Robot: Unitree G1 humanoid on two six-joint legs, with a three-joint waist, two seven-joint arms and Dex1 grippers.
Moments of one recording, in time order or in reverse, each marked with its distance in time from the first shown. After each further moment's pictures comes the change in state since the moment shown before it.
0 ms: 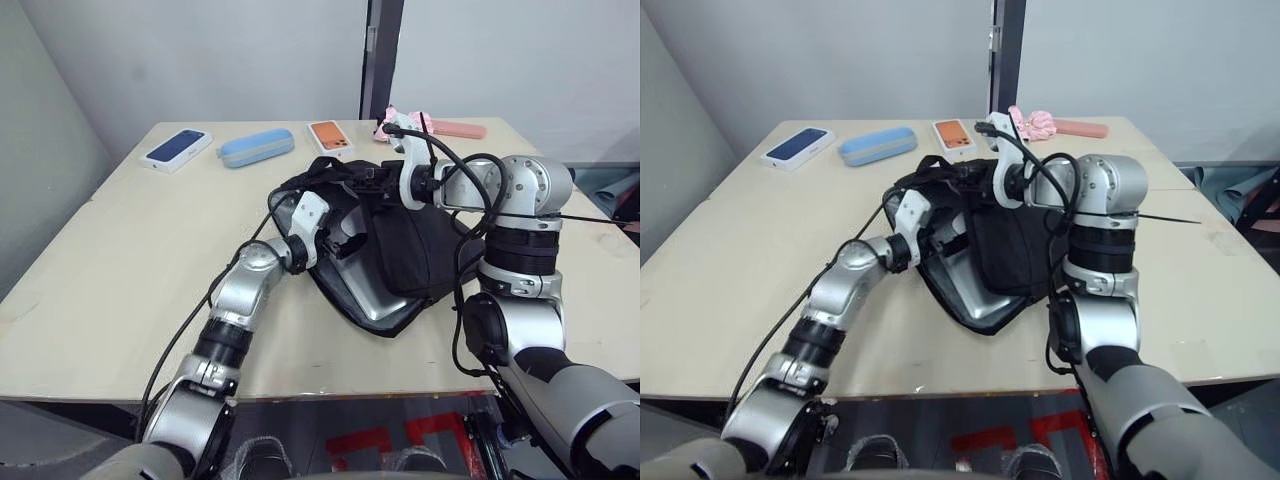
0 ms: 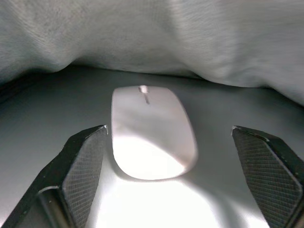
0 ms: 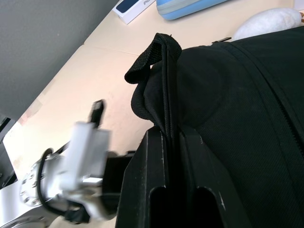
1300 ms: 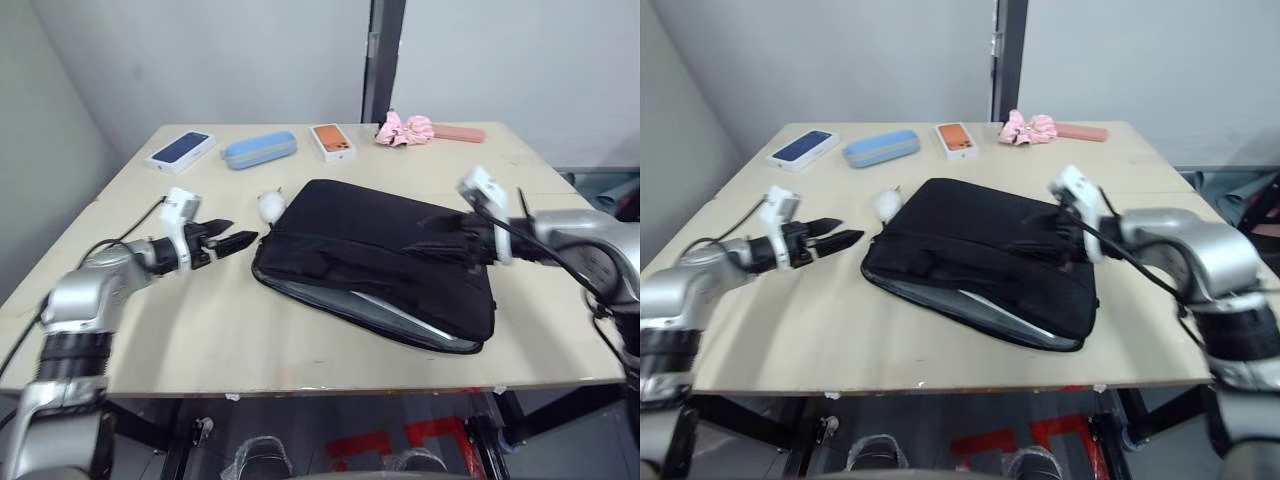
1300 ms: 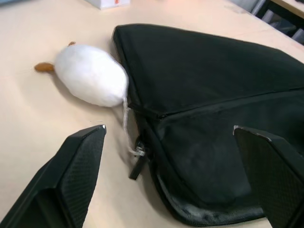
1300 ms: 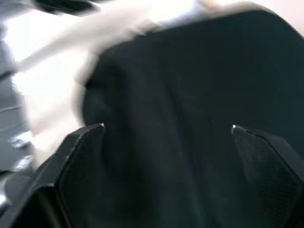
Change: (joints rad) left arm 0.024 0.430 0.294 0.112 -0.281 0.347 -0.182; right arm 0.622 -0.721 0.200 -0.238 0.037 -0.517 0.584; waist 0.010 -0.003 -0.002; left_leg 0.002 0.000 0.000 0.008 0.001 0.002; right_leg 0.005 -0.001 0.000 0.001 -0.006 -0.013
